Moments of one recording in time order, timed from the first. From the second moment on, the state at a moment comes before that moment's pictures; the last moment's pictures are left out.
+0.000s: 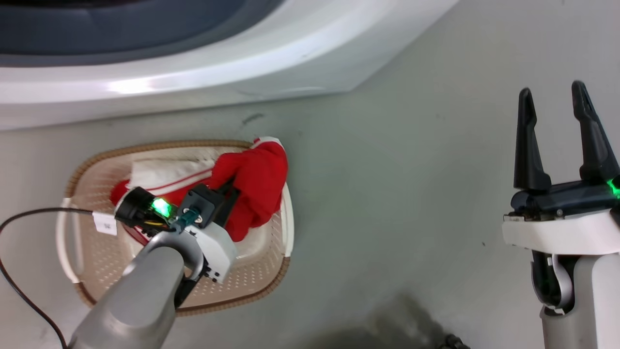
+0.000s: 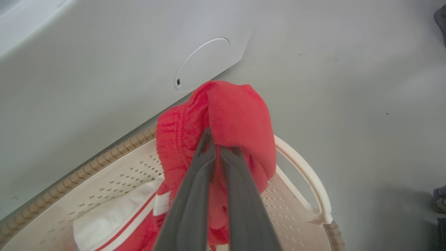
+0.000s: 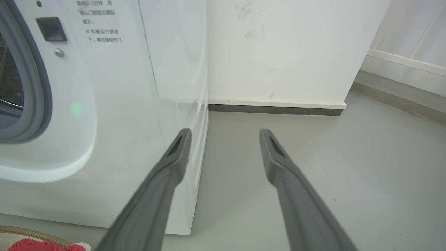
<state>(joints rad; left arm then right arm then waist) -0.58 0.36 -0.61 0.62 -0.26 -0.13 -0.25 -0.28 -0.05 -0.03 -0.10 0.08 0.13 -0.26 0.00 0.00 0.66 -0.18</state>
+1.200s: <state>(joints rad) -0.74 0.40 -0.61 0.84 -0.29 -0.13 -0.26 -0.33 -0.05 -0.01 -0.11 0.13 0.13 -0.26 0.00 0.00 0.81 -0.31</state>
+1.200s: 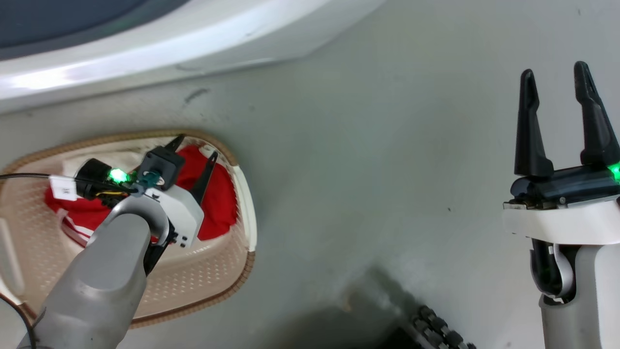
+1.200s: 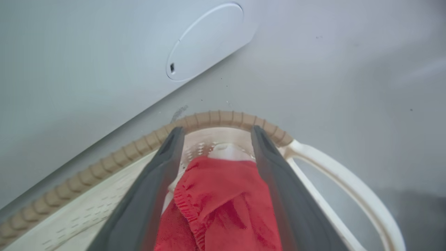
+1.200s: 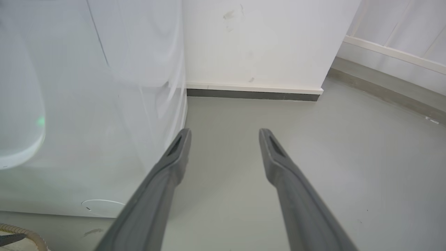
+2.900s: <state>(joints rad) 0.06 0.09 0.01 0.04 -0.05 -0.03 -0.26 0.05 -0.05 -0.13 -0.05 0.01 0.13 -0.26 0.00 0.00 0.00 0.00</state>
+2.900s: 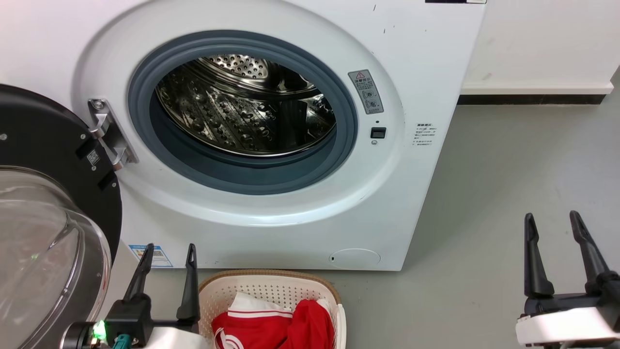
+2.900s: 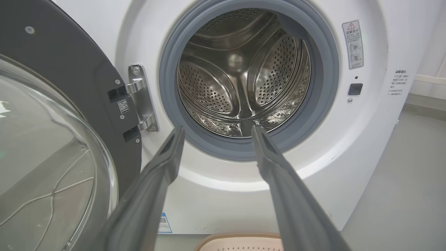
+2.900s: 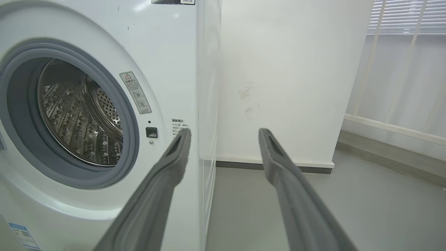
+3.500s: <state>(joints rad) 0.09 0.07 0.04 0.05 -0.02 0.00 -0.26 0.07 -0.05 -0.12 -0.06 0.03 0.13 -0.26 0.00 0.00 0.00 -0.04</state>
